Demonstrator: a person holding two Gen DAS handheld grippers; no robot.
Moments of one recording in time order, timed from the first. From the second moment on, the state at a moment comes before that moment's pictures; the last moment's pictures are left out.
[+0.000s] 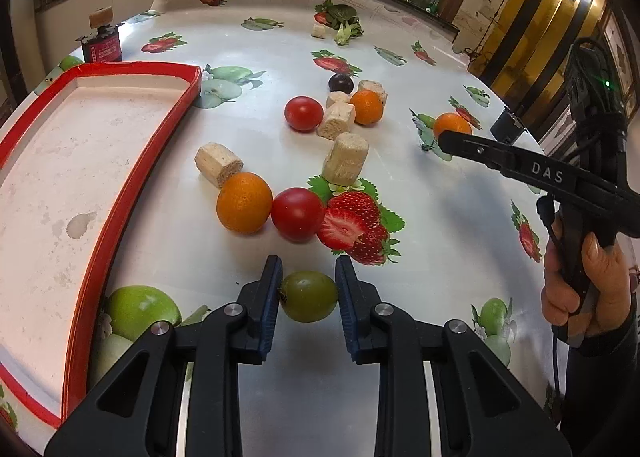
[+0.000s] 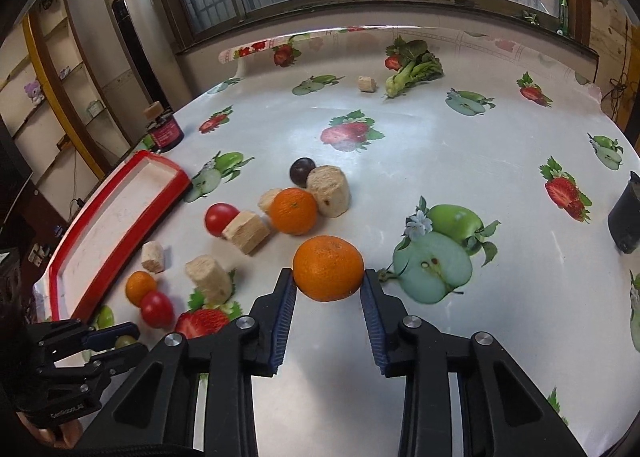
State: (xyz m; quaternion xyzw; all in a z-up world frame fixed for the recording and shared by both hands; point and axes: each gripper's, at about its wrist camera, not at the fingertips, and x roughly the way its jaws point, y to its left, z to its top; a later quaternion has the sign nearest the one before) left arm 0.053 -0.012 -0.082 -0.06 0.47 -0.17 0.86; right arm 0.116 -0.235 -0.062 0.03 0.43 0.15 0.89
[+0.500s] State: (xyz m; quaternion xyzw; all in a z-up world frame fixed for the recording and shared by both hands) left arm 0.027 0.031 -0.050 -0.06 0.44 -0.13 0.89; right arm 0.060 -0.188 -0.034 0.04 0.41 0.20 0.89
